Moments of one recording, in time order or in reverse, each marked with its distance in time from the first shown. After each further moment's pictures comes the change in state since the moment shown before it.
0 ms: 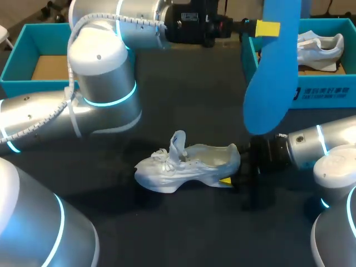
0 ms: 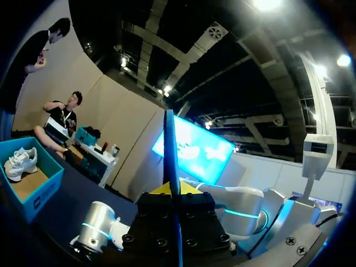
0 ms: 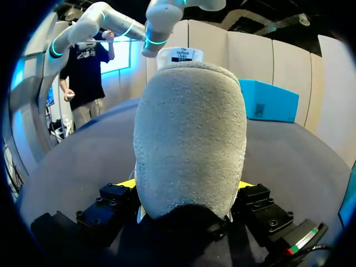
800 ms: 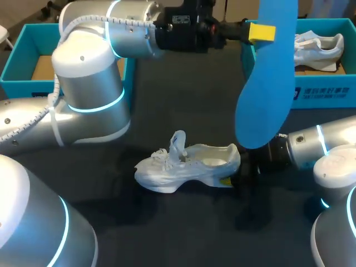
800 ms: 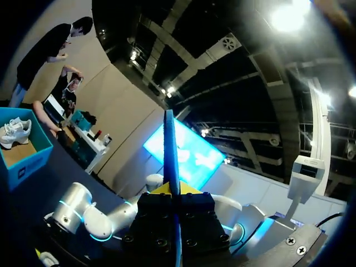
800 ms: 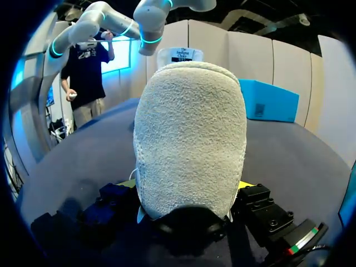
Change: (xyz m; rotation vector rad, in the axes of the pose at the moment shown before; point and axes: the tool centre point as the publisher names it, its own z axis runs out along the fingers) left arm 0.041 0.007 -0.005 0.011 0.042 -0.180; right arm 0.000 0.000 0.000 0.000 0.000 0.000
